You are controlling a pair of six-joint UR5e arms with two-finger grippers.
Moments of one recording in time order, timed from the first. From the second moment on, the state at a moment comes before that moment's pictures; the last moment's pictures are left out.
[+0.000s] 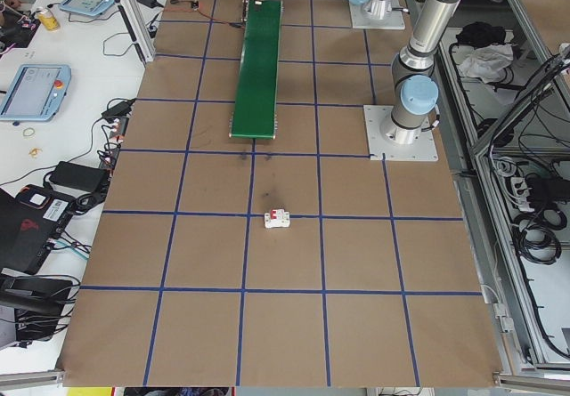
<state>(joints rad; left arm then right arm) -1.61 -1.58 -1.38 -1.56 1.60 -0.17 0.68 -1.11 1.66 -2.23 -1.58 -2.16</state>
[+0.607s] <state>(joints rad) -1.61 -1.58 -1.38 -1.56 1.60 -0.17 0.68 -1.13 1.67 -2.23 -1.59 -2.16</state>
